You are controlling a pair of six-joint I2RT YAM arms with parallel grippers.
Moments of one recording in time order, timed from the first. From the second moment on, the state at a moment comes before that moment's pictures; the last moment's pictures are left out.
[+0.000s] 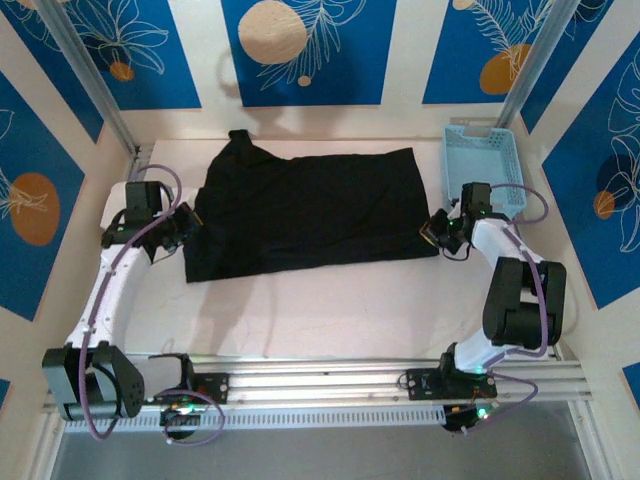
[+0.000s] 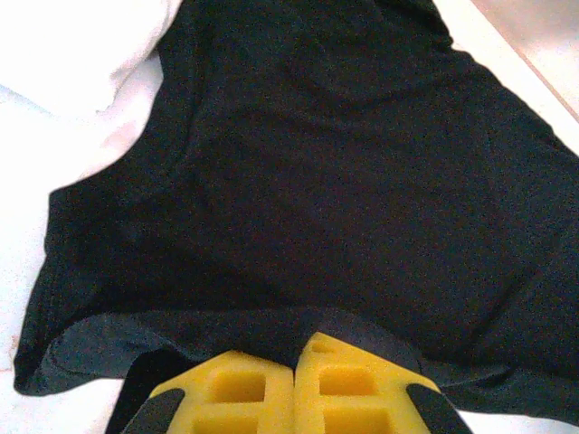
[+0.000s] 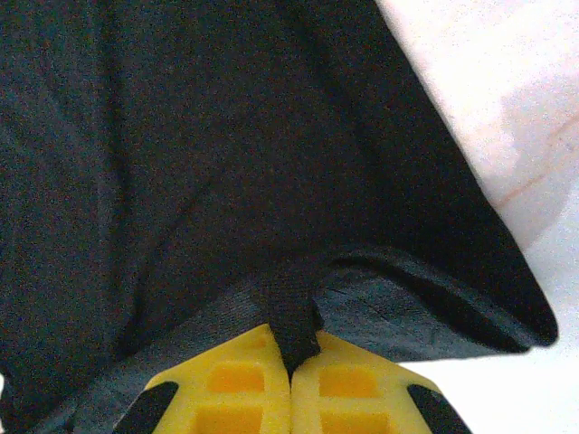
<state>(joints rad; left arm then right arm) 0.05 1.20 1.03 -0.69 0.24 -0.57 -0.13 1.56 0.96 -0.50 -0.40 0.59</state>
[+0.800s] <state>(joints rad) 0.08 1.67 1.26 -0.47 0.18 -0.58 -0.04 2.00 1.44 -0.50 -0.28 0.55</state>
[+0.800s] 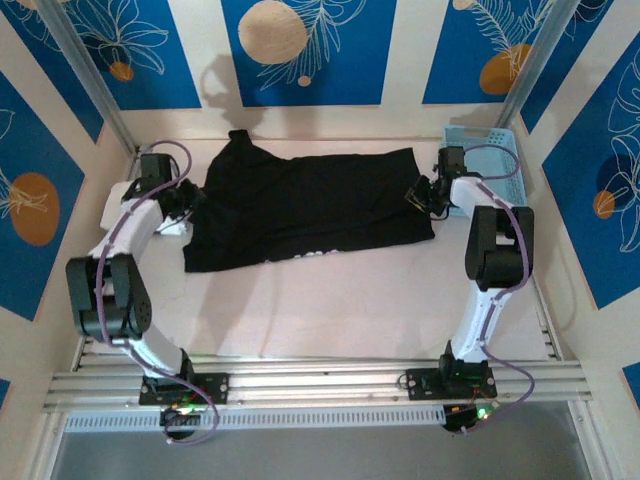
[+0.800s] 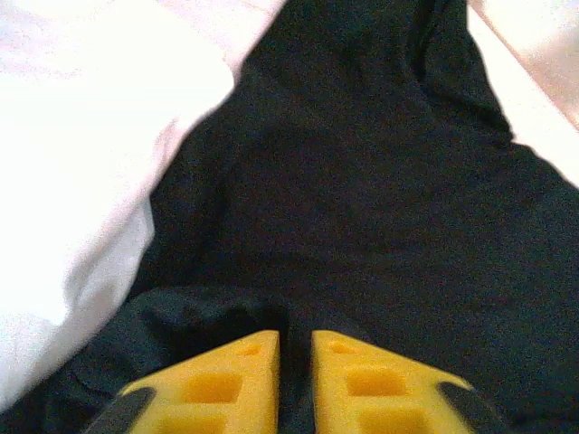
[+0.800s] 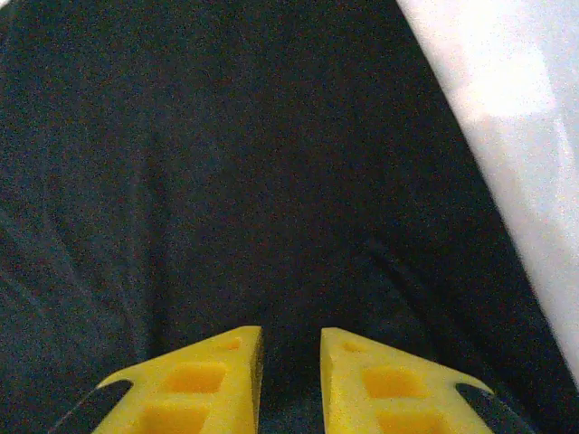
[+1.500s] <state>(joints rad) 0.05 1.43 0.76 -0.26 0.24 -0.65 0.05 2.00 1.36 -0.67 -0.20 0.37</state>
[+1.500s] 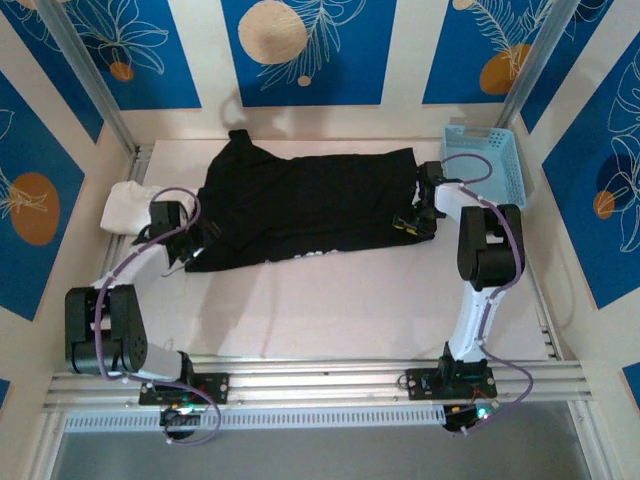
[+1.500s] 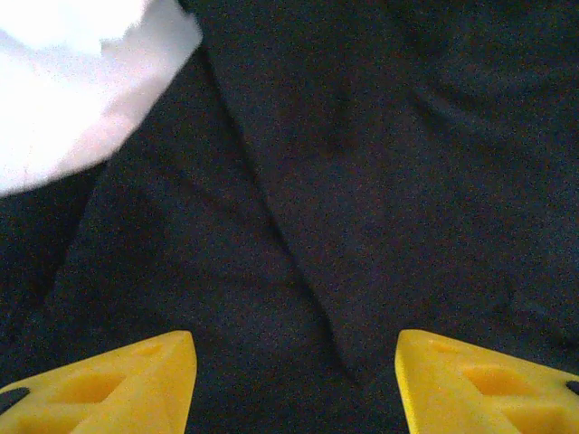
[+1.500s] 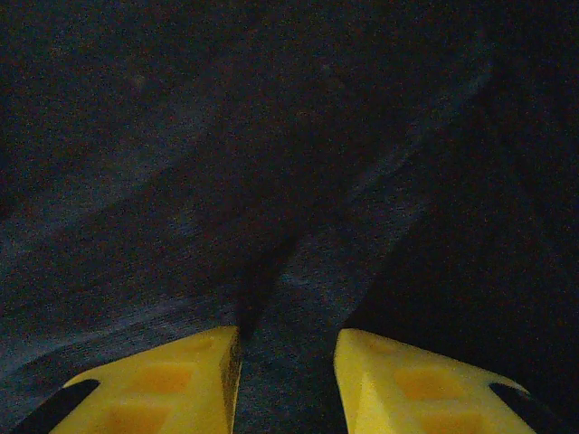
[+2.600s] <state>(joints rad) -0.09 1.19 0.44 -0.28 0.26 -0.63 0.18 1.76 1.07 -0.68 -0.08 0.37</state>
